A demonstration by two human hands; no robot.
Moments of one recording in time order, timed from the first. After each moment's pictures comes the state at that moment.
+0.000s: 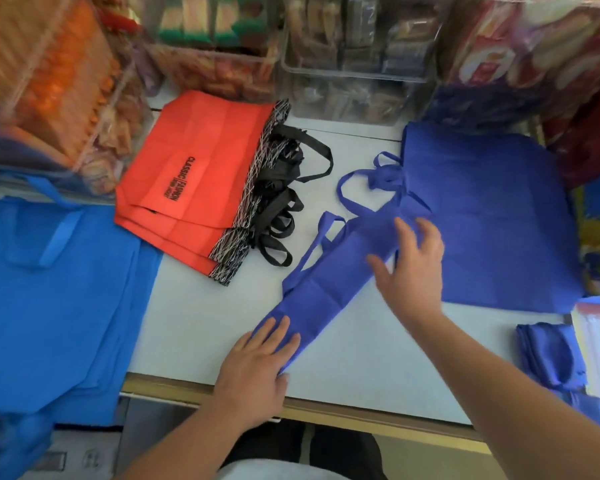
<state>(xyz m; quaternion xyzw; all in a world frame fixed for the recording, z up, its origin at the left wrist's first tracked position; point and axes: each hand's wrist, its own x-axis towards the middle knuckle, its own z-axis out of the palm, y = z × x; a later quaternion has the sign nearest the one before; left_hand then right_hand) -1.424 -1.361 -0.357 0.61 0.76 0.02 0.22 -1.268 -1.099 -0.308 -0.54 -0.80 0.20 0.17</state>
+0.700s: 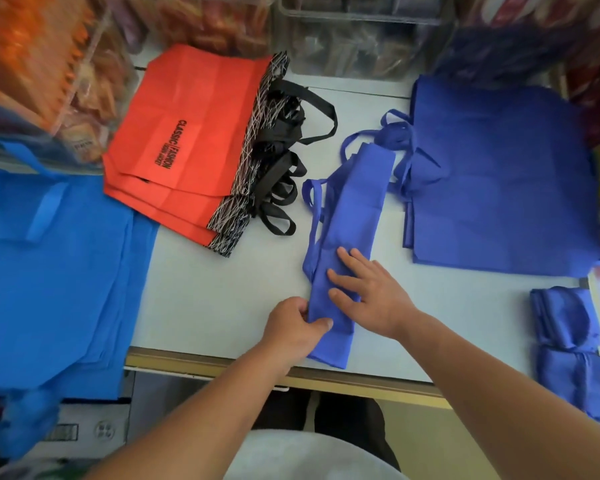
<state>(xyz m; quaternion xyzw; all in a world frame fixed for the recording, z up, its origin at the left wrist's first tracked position) -1.392 -1.300 -0.348 0.17 0.80 0.26 0.52 -1.262 -1.161 -0.356 -0.34 -0.87 0.32 -0.15</state>
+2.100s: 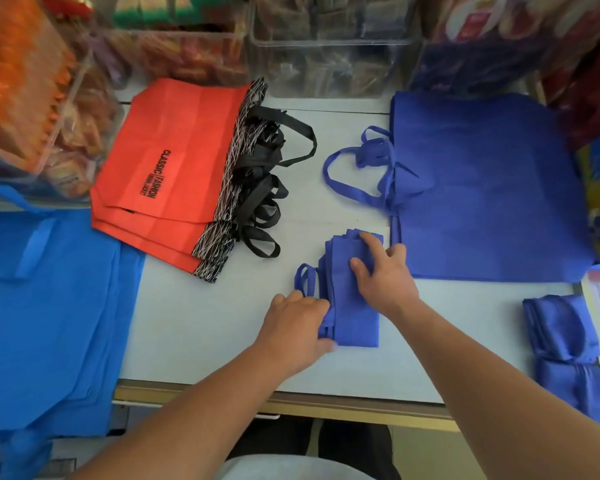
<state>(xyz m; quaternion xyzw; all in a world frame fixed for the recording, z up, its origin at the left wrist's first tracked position) -1.401 -1.255 -0.325 0.61 0.73 0.02 0.29 -1.265 -1.112 -0.351 -0.58 -0.73 0.36 0.00</state>
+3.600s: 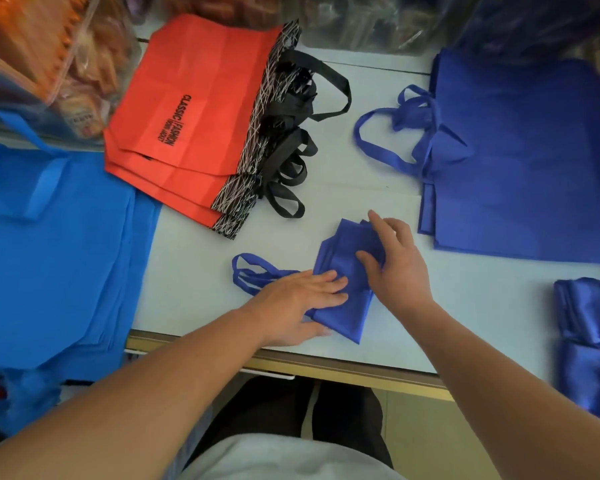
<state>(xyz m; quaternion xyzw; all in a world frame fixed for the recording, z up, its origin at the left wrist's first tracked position) -1.444 -1.304 -0.371 0.68 0.60 0.10 0.41 -1.263 -1.158 -0.371 -0.47 -0.81 0.32 0.11</state>
